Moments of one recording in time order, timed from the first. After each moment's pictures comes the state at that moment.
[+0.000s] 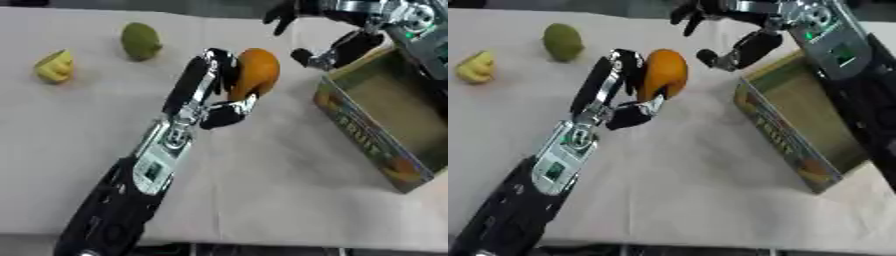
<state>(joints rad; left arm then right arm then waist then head) -0.75 -0.04 -0.42 -1.29 -0.61 -0.14 0.17 -0.84 -0.61 0.26 -1.41 0.09 -0.41 0.77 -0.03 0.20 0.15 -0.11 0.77</state>
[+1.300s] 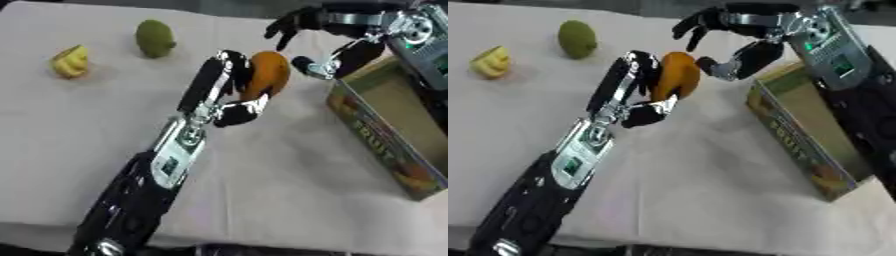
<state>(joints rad) -0.78 -0.08 -0.39 -1.21 -0.64 -0.15 0.20 -0.84 -0.58 0.29 -1.41 0.05 -0.37 0.81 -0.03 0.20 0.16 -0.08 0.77</state>
